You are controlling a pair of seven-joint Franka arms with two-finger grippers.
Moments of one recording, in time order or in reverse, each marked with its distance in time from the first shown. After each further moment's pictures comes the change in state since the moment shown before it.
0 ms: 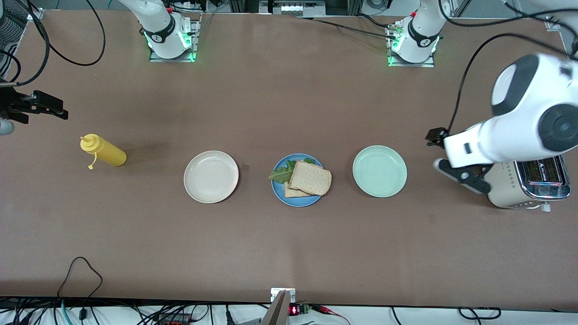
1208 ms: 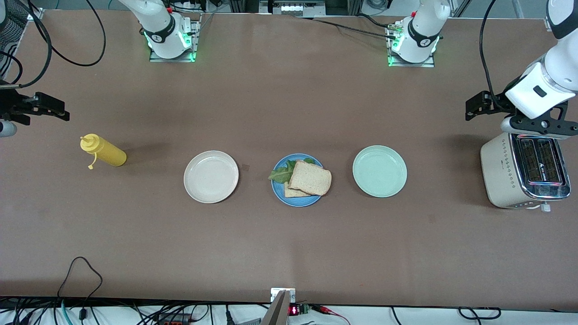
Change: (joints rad) left arm -0.205 -0.336 0.353 -0.279 -0.141 0.112 -0.216; right arm 0.001 0.004 0.000 0.000 0.000 0.002 0.000
